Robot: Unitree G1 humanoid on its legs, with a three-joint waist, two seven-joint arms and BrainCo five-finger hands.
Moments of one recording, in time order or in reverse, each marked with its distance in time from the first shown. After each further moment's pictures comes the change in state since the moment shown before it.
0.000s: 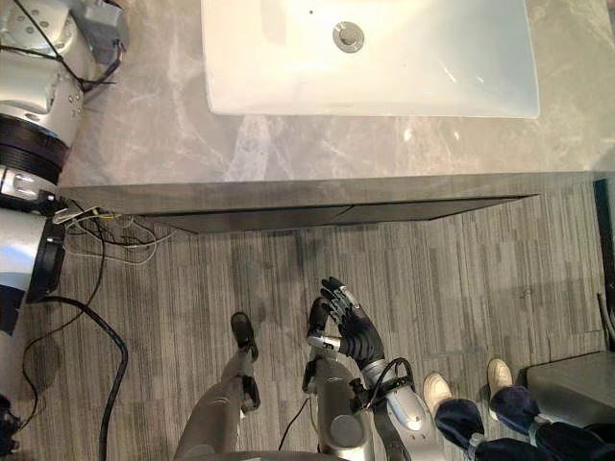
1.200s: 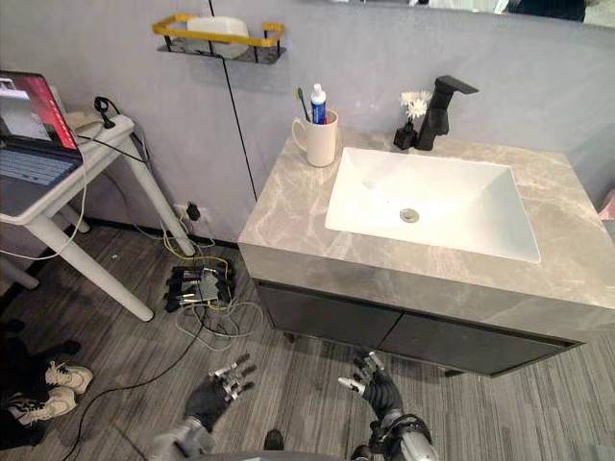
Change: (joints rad) left arm 1.900 -0.551 0.159 -0.594 -0.159 0.054 -0.195; right arm 0.029 0.057 -0.150 0.470 -0.061 0.069 -0.026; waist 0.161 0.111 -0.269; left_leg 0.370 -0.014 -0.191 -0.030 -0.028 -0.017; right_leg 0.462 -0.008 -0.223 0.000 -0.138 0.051
